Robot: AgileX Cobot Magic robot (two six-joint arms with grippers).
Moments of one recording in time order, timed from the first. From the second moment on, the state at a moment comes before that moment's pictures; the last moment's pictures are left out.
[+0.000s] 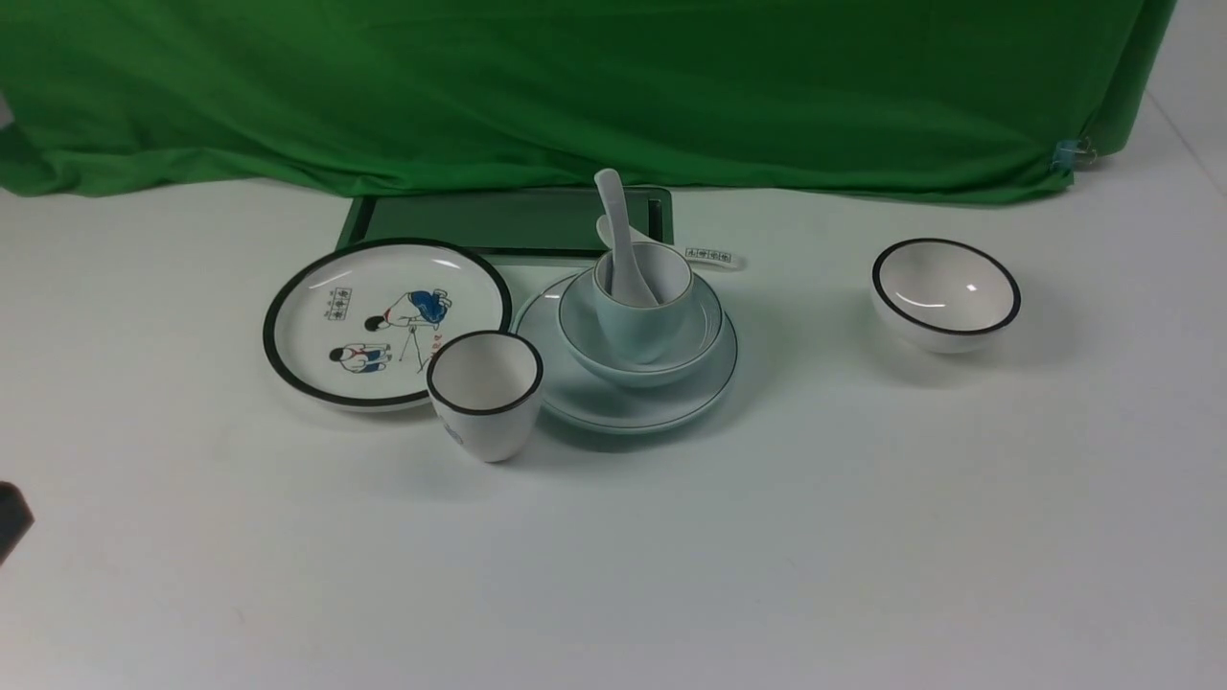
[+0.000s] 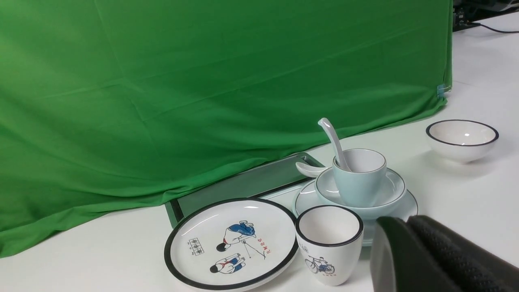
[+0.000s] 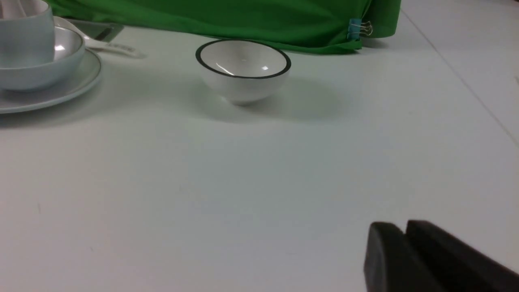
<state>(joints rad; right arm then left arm) 0.04 0.00 0.01 0.00 0.21 -0.05 -0.39 0.09 -0.36 0.14 0.35 0.02</state>
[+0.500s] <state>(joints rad) 0.03 0.00 0.01 0.00 0.21 -0.05 -0.14 0.00 -0.10 0.01 0.34 0.02</state>
